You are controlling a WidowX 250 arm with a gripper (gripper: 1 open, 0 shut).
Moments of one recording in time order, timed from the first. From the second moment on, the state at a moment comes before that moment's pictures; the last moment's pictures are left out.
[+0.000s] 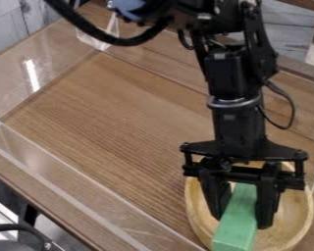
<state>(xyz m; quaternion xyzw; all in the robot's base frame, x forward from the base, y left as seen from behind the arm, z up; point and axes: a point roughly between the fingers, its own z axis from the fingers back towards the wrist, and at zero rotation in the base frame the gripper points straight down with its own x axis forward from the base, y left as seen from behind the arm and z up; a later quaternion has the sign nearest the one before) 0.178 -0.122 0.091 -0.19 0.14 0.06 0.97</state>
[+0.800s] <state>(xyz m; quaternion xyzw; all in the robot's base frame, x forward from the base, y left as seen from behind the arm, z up) 0.179 -0.119 0.089 -0.19 0.15 0.06 0.97</state>
